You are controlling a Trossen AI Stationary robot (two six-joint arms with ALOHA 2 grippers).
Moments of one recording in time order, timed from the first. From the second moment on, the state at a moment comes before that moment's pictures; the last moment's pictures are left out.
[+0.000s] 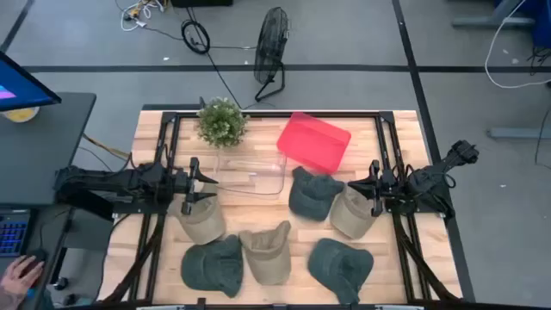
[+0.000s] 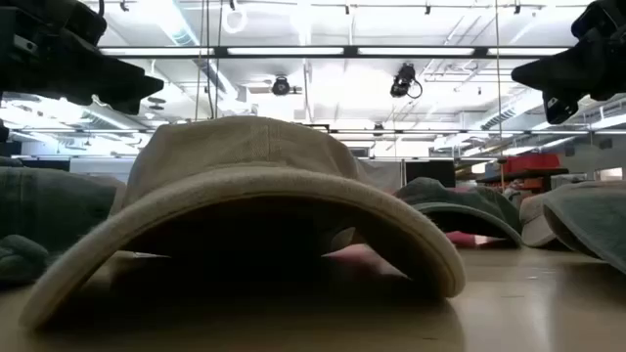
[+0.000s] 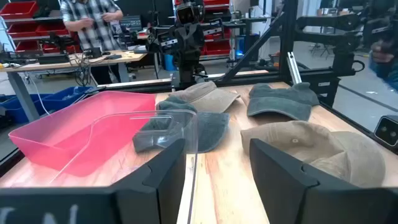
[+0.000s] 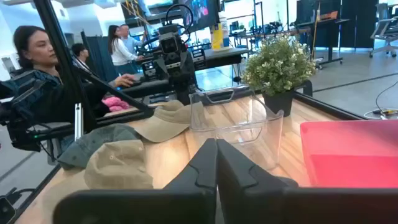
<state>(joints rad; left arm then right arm) -0.04 0.18 0.06 0.08 0.01 0.07 0.56 0.04 0.04 0.01 0.68 0.17</state>
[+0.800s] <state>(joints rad) -0.04 0.18 0.06 0.23 -0.03 0.00 0.52 0.04 0.04 0.03 0.68 0.09</state>
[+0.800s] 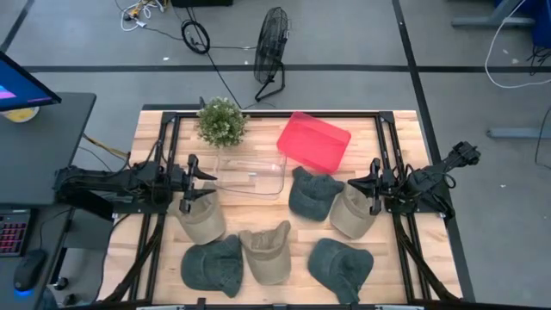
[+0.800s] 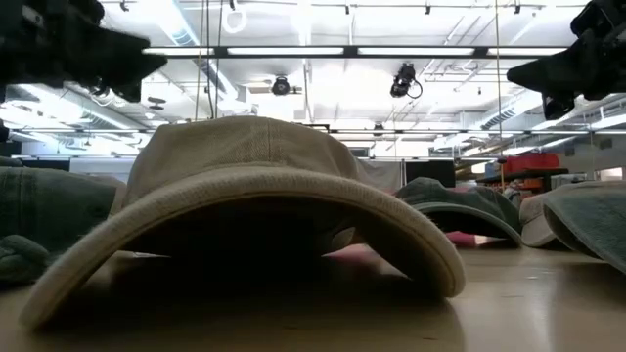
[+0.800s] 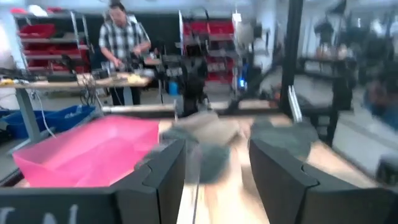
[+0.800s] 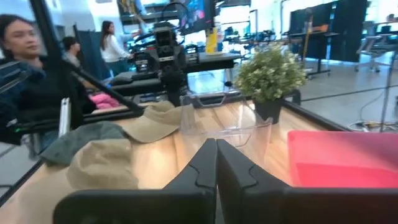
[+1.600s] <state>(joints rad) -0.04 0.53 0.39 0.23 -0.17 -0.07 0.34 0.23 0.20 0.21 0.45 0.02</state>
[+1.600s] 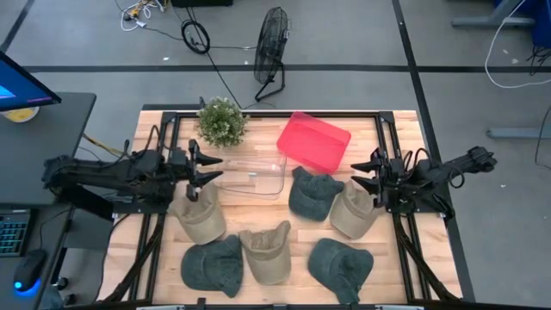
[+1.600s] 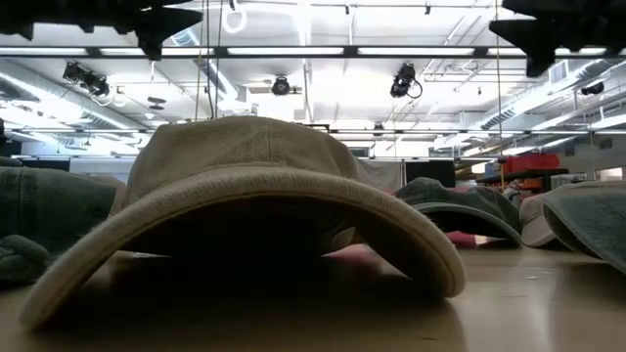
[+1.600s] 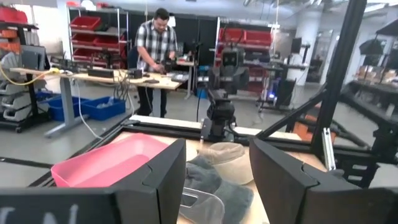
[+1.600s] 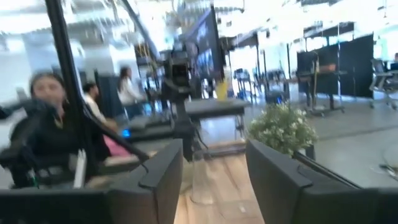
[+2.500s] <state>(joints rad) -0.04 0.58 0.44 0.19 -0.18 0.04 0.11 1.36 0.56 -0.02 0.41 0.37</state>
